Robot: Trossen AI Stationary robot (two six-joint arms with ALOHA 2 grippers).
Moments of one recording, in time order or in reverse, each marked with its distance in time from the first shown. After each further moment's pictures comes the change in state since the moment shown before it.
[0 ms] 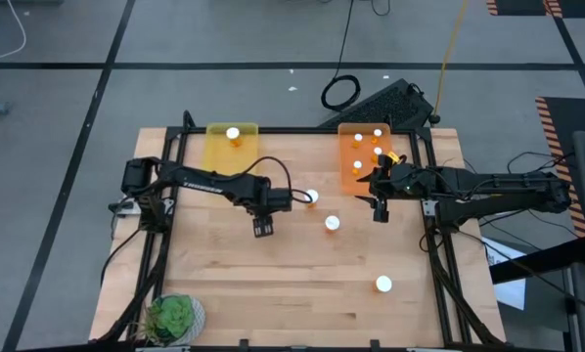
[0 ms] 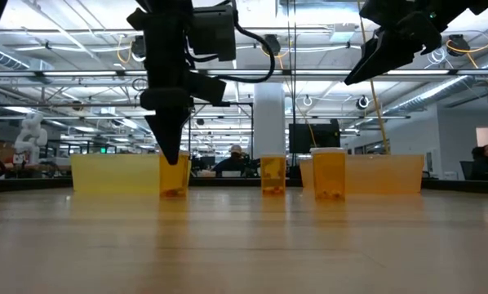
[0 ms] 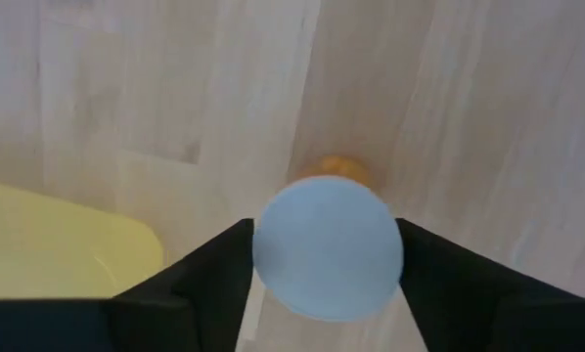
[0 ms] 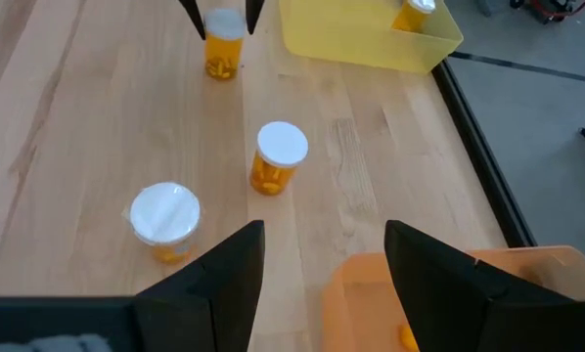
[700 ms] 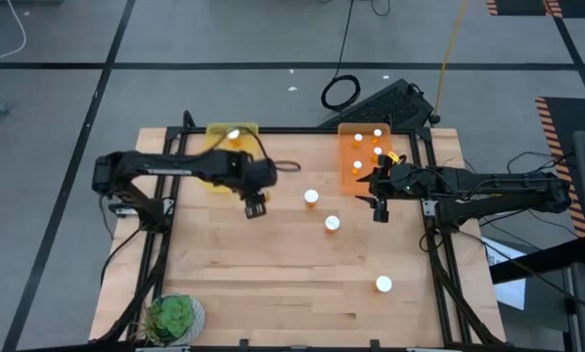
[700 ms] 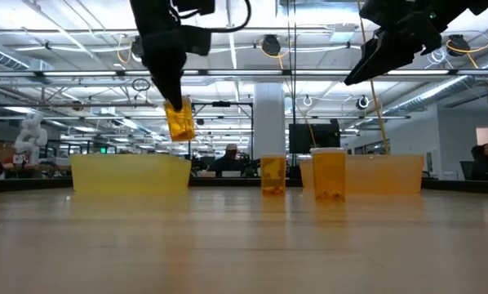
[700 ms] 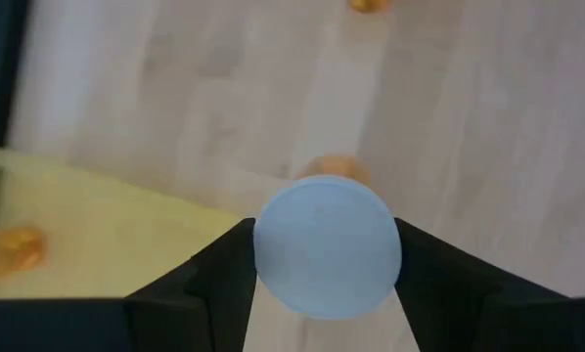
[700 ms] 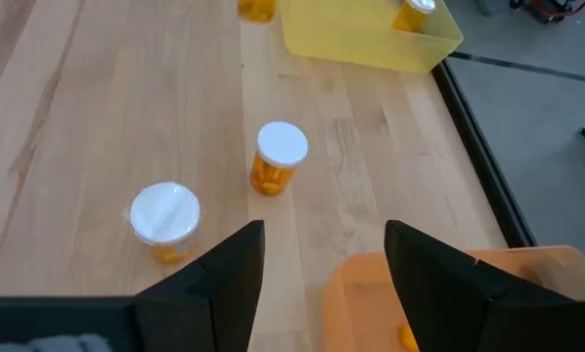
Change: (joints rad) left arm 0.087 -0.225 0.035 -0.062 0.006 0.064; right arm 0.000 0.000 -0.001 0.001 0.000 0.000
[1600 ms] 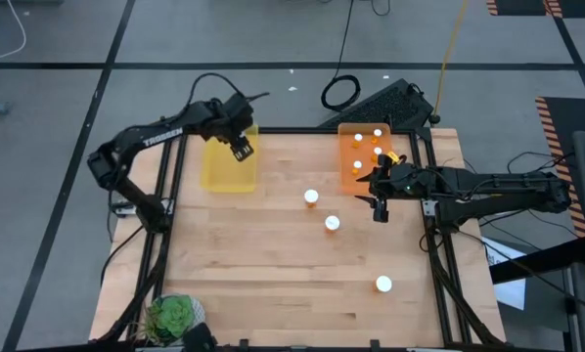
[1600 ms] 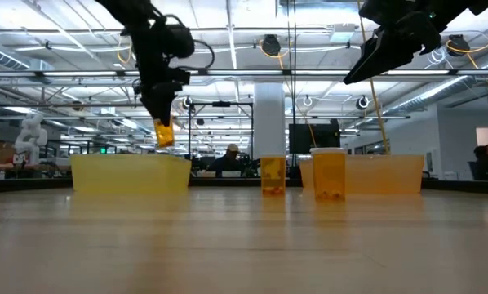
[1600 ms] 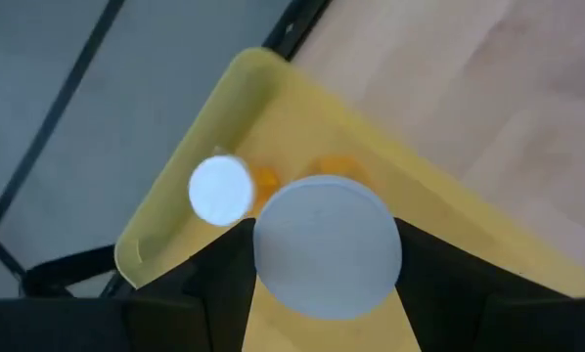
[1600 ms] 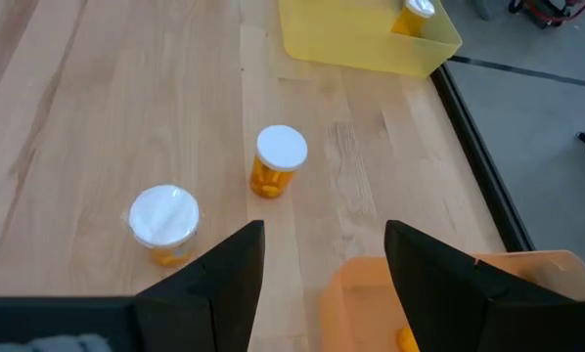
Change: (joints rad) left arm 0.541 -0.033 0.000 0.061 -0.060 0.197; right arm 0.000 0.000 0.000 0.008 0.000 -0.008
